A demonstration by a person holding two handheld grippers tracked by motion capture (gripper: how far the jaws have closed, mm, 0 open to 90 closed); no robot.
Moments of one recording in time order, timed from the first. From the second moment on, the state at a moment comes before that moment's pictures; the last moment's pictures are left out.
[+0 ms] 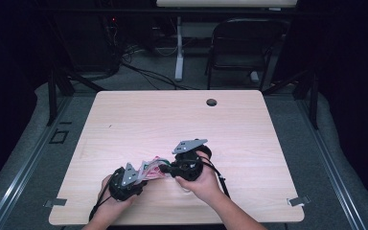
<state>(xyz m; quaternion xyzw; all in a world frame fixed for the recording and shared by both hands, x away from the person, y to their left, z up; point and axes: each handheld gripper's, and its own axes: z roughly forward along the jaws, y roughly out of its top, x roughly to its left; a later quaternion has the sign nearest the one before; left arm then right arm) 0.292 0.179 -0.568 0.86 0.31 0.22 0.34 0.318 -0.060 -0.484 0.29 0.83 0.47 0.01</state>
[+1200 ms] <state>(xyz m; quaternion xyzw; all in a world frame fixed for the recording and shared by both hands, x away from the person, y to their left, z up) 0.327 0.148 -0.542 0.84 0.30 0.30 0.34 0.331 -0.096 -0.458 0.33 0.80 0.50 0.05</state>
